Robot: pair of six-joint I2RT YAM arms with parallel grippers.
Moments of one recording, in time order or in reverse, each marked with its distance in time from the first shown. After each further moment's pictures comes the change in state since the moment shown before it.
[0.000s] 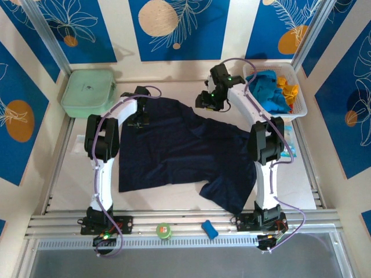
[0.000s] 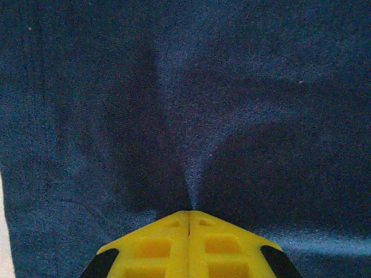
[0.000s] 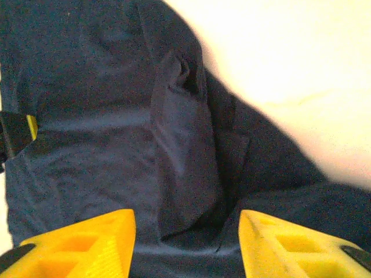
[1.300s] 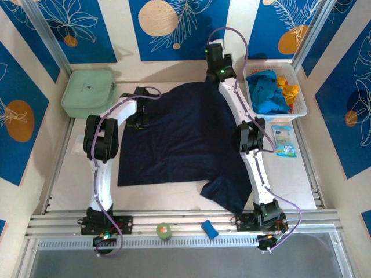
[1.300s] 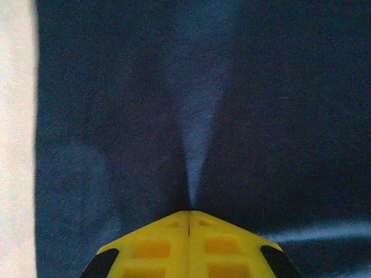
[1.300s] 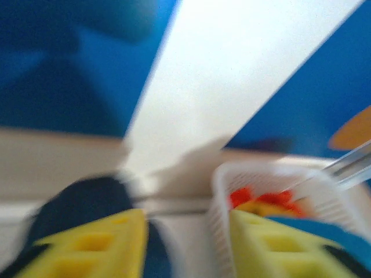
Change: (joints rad) left arm 0.000 -0.021 -0.031 0.005 0.000 0.000; right arm -0.010 0.443 0.723 0.421 1.009 -0.523
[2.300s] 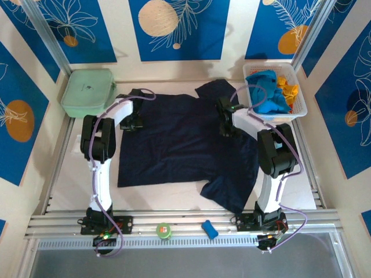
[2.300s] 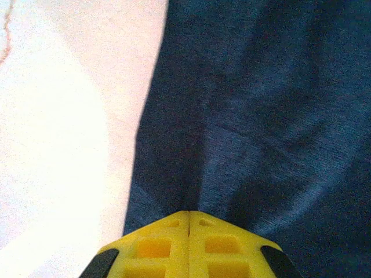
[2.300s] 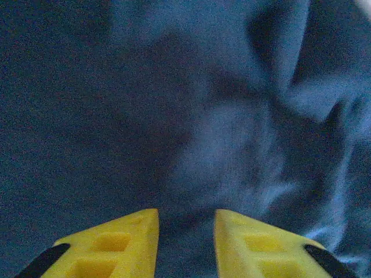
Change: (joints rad) left arm 0.050 -0.017 -0.048 -0.030 -0.129 -0.064; right arm -0.013 -0.723 -1.569 -0.208 -0.479 0.752
